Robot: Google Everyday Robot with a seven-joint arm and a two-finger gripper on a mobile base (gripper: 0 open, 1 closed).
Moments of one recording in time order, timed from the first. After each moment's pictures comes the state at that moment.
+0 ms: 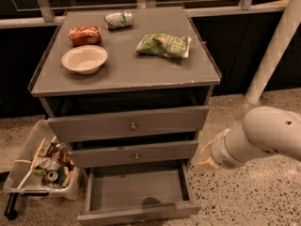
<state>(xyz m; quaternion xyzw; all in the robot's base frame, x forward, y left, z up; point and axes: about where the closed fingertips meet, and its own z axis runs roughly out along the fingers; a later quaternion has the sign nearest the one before) 0.445 -0.176 0.670 -0.54 0.81 0.08 0.21</state>
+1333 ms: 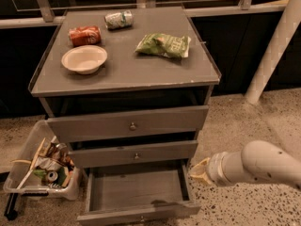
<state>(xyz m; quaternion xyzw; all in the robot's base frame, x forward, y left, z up) 0.449 -0.174 0.573 -0.50 0.82 0.13 0.27</state>
